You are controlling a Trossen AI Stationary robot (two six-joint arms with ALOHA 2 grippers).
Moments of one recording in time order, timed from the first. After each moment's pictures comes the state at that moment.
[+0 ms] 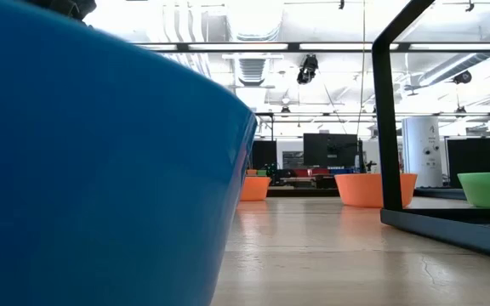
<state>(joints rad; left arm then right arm) -0.16 0.54 0.45 -0.24 -0.56 -0.08 1.04 1.32 0.85 -0.47 0.08 1.58</state>
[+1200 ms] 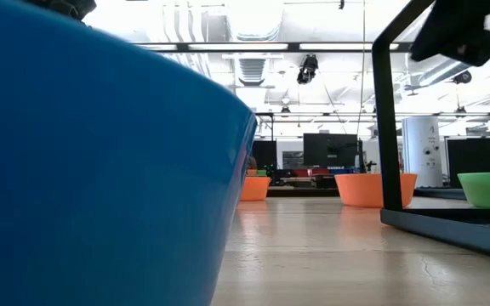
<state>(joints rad) -0.16 0.54 0.45 -0.25 -0.56 -0.04 0.53 1.03 0.85 -0.73 0.50 1.10</state>
